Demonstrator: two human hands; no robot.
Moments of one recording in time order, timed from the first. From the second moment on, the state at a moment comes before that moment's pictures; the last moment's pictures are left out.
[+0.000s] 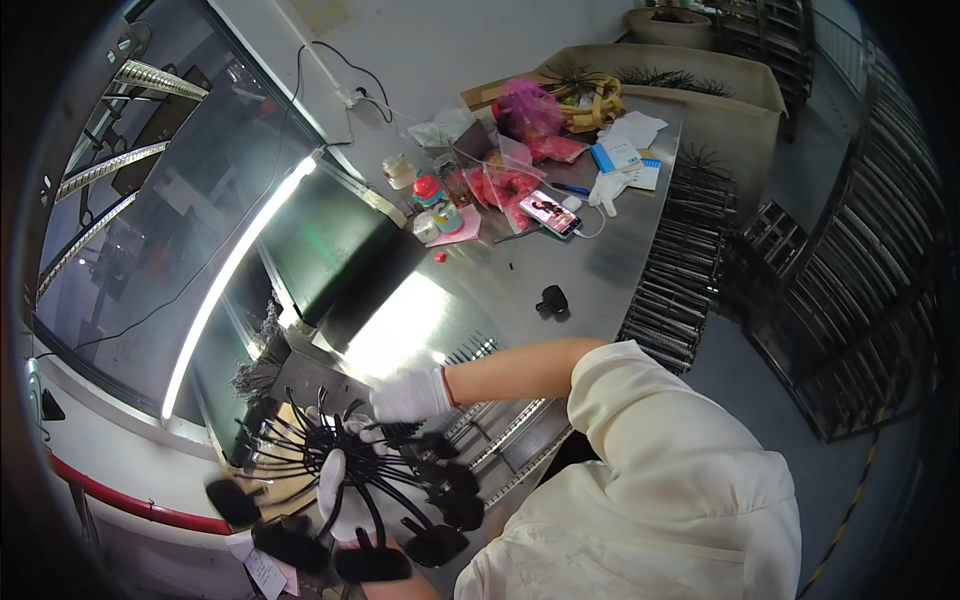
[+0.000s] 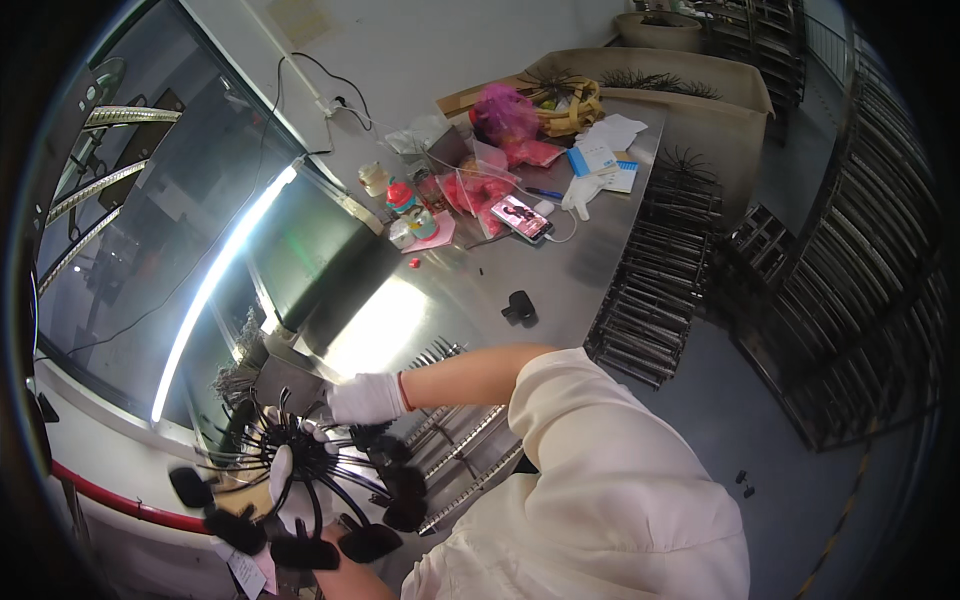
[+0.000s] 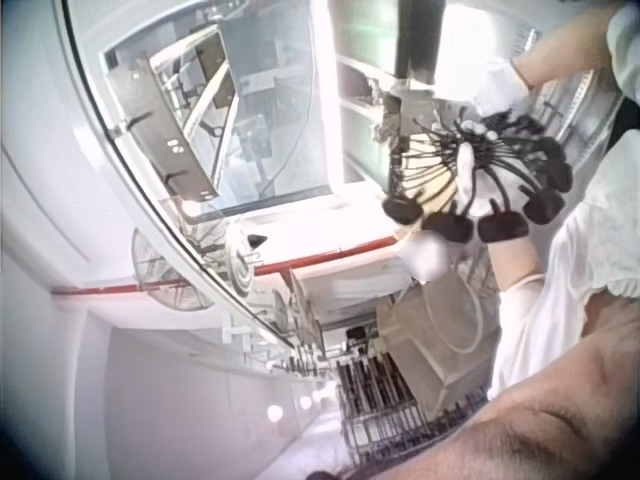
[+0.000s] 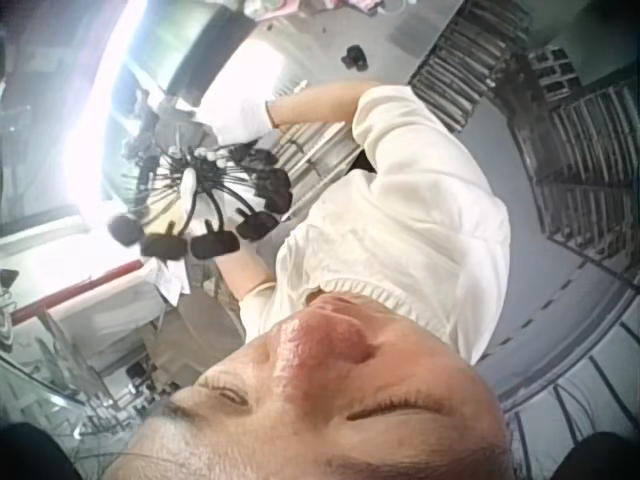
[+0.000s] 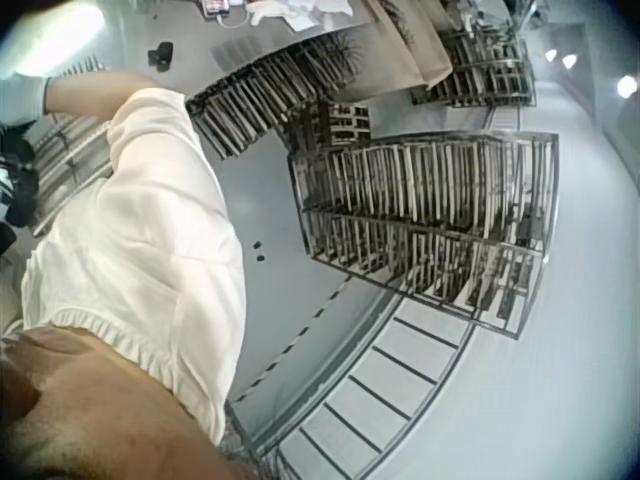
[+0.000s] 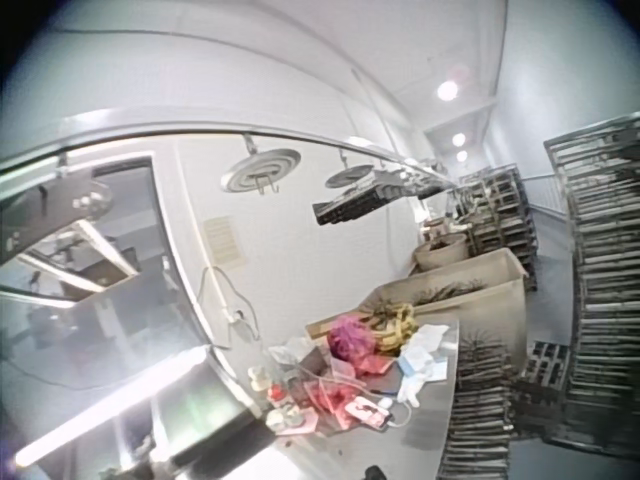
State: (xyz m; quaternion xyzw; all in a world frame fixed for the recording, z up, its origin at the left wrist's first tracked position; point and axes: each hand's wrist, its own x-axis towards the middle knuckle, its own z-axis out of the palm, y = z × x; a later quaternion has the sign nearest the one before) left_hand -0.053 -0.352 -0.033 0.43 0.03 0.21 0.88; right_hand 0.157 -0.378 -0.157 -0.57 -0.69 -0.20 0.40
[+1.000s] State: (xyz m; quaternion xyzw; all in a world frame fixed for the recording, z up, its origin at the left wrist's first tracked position) left_hand -0.029 -0.360 -0.064 0.57 0.07 0.38 0.72; right_hand 0.101 -0.410 -0.189 -0.65 -0.58 0.00 0.49
